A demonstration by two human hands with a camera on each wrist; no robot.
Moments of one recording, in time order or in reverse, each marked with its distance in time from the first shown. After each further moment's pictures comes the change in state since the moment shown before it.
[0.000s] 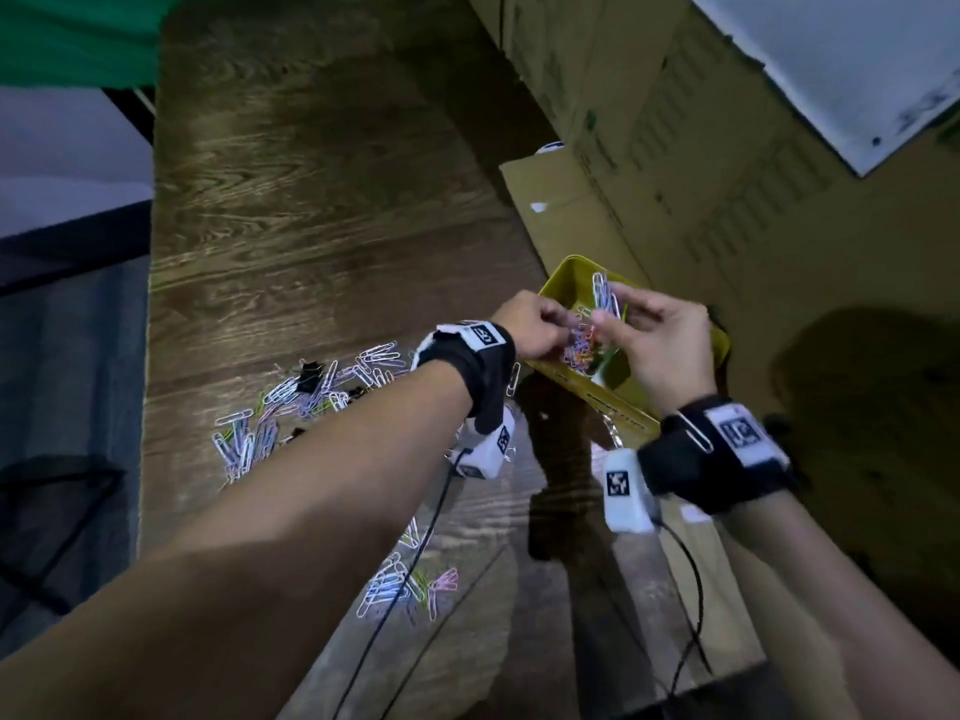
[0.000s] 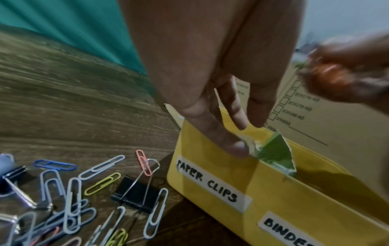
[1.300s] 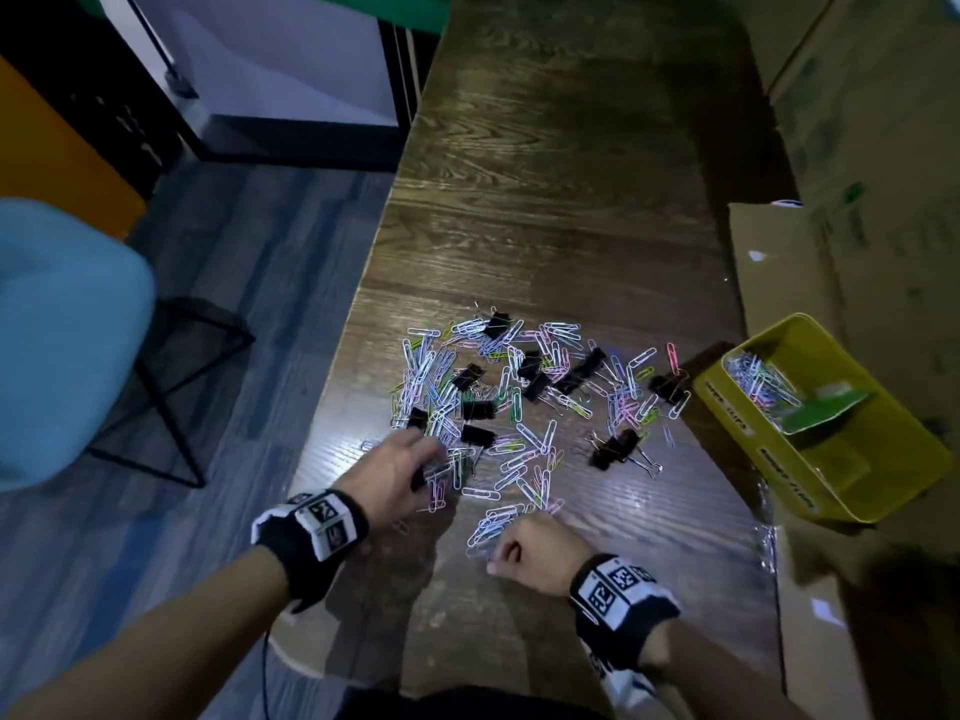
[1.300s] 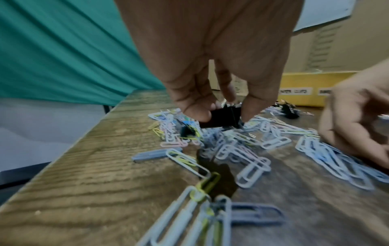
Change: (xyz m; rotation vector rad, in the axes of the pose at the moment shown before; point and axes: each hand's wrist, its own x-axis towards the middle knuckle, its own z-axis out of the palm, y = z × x) left_hand -0.285 -0.241 -0.101 0.610 0.294 -0.016; right_hand -0.182 0.105 0.172 -1.006 -1.345 -0.166
